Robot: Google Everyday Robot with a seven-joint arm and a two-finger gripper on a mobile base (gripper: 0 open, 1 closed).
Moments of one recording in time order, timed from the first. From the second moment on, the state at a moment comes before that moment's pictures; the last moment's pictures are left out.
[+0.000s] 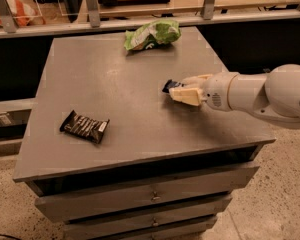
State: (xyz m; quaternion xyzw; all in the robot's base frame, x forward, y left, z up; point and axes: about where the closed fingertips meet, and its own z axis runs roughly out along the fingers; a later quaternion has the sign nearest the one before) arm 0.601 -0.118 0.852 -0.31 0.77 0.20 0.52
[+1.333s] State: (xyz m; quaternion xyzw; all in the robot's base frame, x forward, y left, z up) arm 0.480 0.016 0.870 -0.49 0.69 0.31 0.44
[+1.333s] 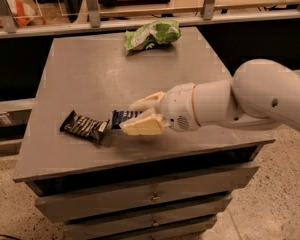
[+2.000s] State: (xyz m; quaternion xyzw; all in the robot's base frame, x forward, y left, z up) arm 0.494 0.031 0.849 -0.49 0.69 0.28 0.45
